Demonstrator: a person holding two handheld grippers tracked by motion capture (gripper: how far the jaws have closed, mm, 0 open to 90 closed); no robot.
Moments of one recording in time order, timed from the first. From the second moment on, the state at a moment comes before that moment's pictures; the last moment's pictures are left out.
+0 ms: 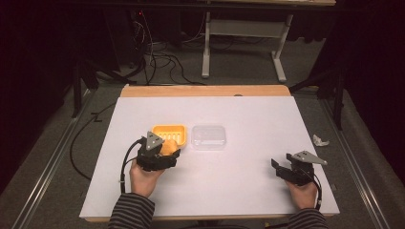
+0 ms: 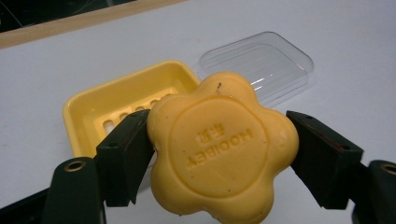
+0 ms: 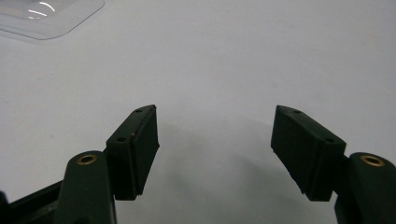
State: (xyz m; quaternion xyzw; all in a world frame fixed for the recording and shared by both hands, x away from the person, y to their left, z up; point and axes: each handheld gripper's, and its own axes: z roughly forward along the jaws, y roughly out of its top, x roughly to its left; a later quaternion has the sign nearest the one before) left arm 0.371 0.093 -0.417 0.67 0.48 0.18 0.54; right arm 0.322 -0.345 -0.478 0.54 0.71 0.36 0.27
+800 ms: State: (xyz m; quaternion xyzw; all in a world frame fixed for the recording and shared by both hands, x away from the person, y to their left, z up) left arm 0.399 0.127 -0.403 0.77 0.44 0.21 0.40; right arm 0.321 -0.345 -0.478 0.53 0.71 0.37 0.28
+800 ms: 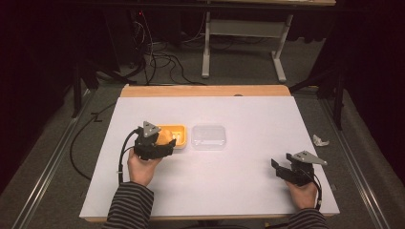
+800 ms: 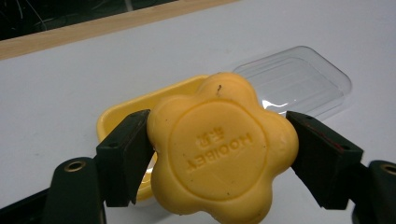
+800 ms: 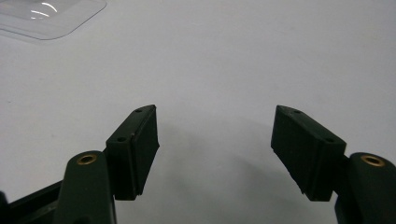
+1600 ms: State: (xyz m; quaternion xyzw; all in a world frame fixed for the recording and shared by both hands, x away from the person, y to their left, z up) left arm 0.428 0.115 -0.400 0.78 0.45 0.22 0.39; right arm 0.320 -0.344 -0.478 0.53 0.71 0.37 0.28
